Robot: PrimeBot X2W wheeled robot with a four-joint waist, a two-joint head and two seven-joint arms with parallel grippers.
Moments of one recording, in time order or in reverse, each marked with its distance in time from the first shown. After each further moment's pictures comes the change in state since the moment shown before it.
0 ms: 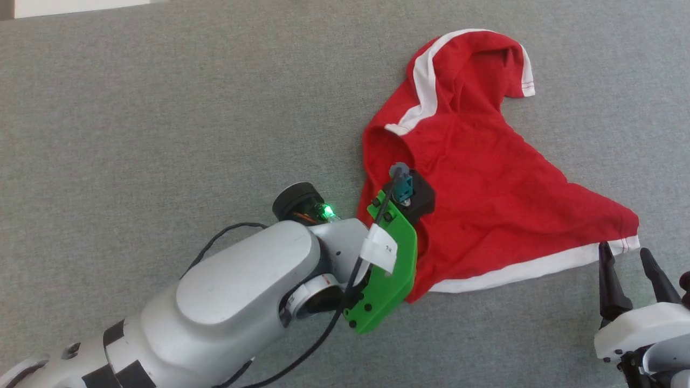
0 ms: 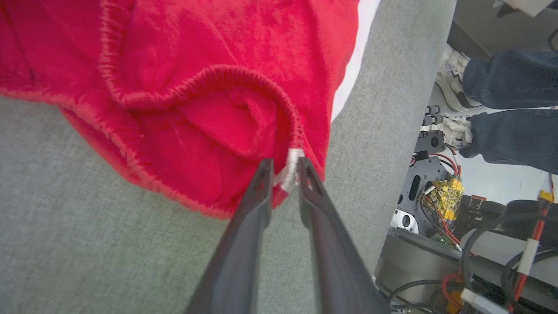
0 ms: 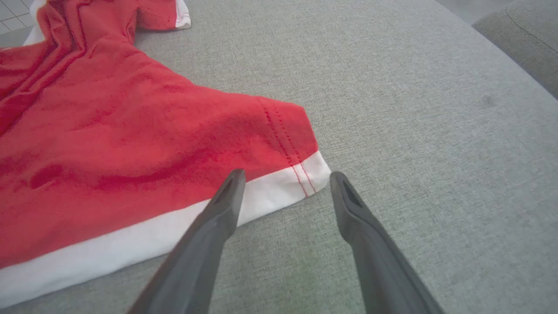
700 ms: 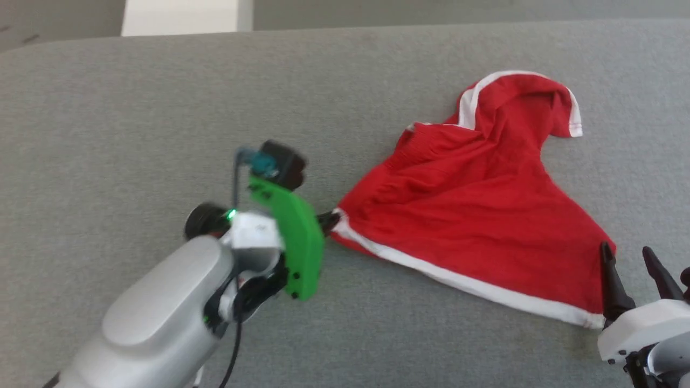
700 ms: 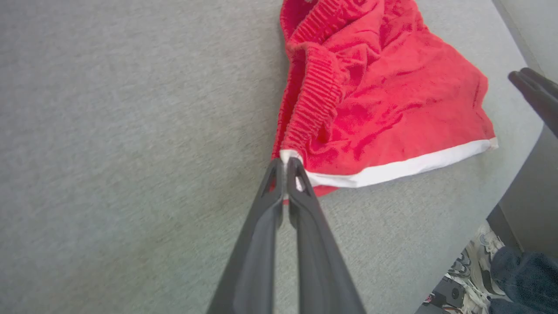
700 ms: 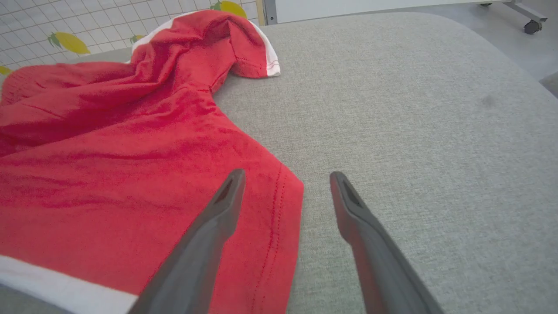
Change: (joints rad) left arm 0.214 0.109 0.241 0.018 -0.041 0.167 -0.349; right arm 0.021 0.001 0.002 -0.086 -0.027 0.000 0.093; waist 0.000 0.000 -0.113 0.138
